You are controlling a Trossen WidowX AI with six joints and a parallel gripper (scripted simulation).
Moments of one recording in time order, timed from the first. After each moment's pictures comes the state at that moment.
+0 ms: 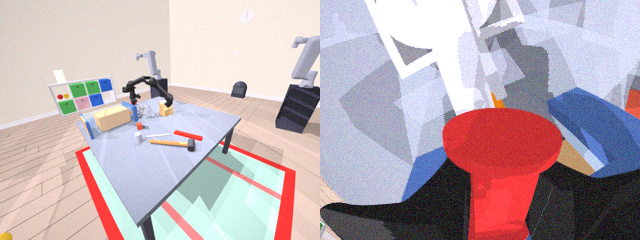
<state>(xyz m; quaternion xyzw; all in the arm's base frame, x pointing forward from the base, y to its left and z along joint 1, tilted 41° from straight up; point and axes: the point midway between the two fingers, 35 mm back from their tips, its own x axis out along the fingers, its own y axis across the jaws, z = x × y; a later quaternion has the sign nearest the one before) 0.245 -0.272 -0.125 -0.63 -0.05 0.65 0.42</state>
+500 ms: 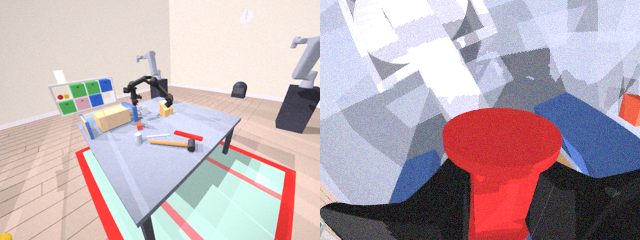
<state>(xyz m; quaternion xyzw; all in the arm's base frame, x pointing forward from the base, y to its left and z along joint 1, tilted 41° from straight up) 0.247 -0.255 -0.112 -0.64 -0.05 0.64 0.42</state>
